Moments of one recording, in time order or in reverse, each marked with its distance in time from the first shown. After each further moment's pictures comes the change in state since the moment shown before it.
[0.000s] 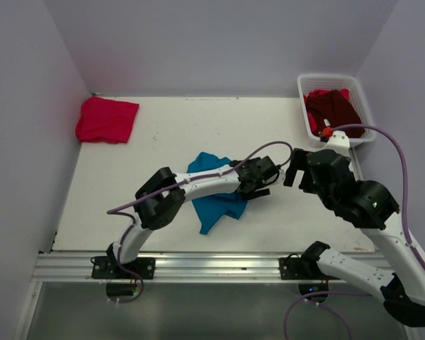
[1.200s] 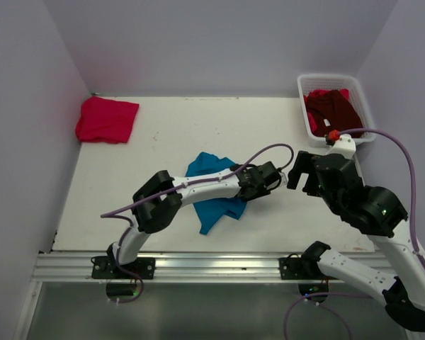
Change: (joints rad) left arm -0.053 -0.041 -0.018 -0.061 -0.019 -0.112; right arm 0.000 -0.040 0.000 -0.009 -0.022 0.000
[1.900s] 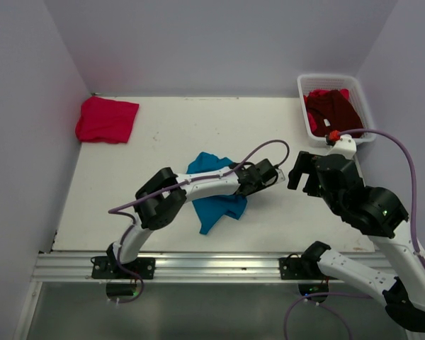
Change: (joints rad) left arm 0.040 0.040 -0.021 0.073 0.059 -0.026; right arm 0.000 -0.005 0.000 0.000 -0.005 0.000
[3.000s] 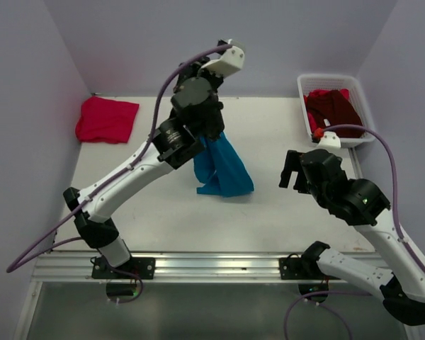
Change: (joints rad) left arm 0.086 -0.455 0.340 0.466 -0.804 0.570; right arm 0.000 0.050 -0.045 0.047 -0.007 -0.012
